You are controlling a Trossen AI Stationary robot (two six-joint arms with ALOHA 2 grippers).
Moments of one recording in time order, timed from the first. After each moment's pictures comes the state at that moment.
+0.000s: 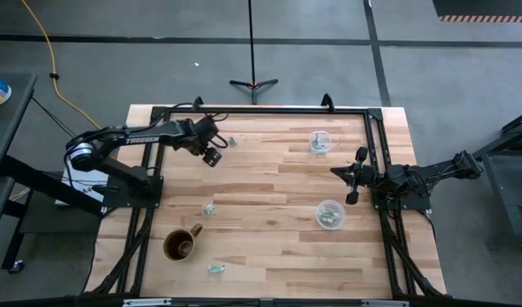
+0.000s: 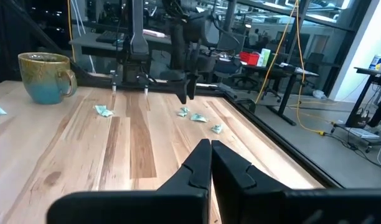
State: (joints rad) left arm 0.54 1.37 0.76 -0.64 -0.12 -0.32; right arm 0.24 0.11 0.01 0.07 0.51 -0.14
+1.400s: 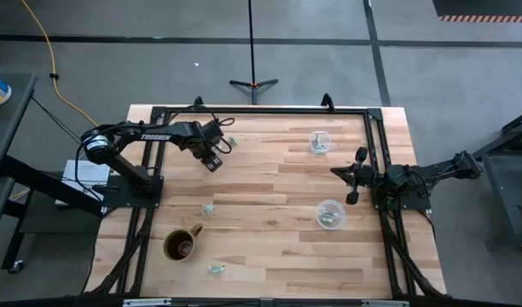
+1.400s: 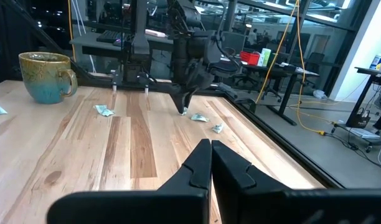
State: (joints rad) left arm 0.55 1.52 0.76 -0.60 -0.07 -0.21; right arm 0.24 0.11 0.01 0.07 0.51 -0.14
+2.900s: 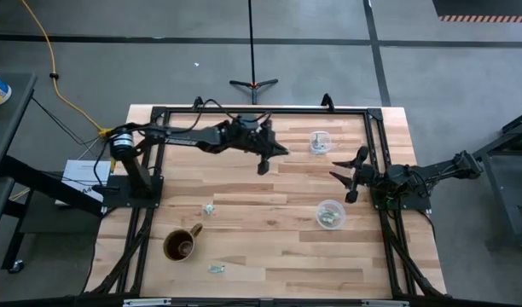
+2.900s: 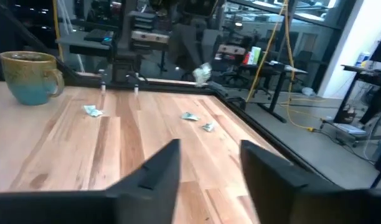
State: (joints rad) left arm 0.27 1.75 1.16 0.24 0.31 0.15; right arm 0.24 0.11 0.01 0.08 0.56 -0.14
